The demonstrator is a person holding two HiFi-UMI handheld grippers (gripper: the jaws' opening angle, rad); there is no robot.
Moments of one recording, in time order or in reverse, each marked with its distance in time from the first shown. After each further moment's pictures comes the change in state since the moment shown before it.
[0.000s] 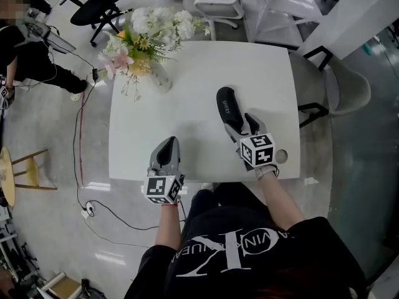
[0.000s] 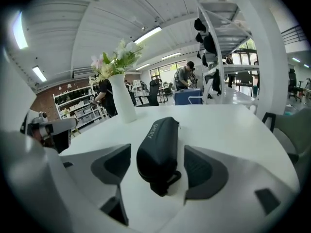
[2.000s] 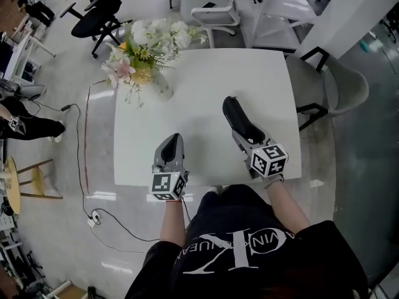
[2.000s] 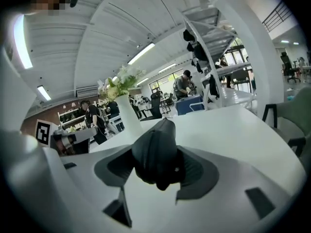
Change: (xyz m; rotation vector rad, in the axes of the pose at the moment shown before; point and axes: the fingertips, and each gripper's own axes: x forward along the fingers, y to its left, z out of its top) left arm 0.019 -0.008 0.025 0.043 -0.044 -0.027; right arm -0.045 0.004 0.015 0.110 -0.160 0.068
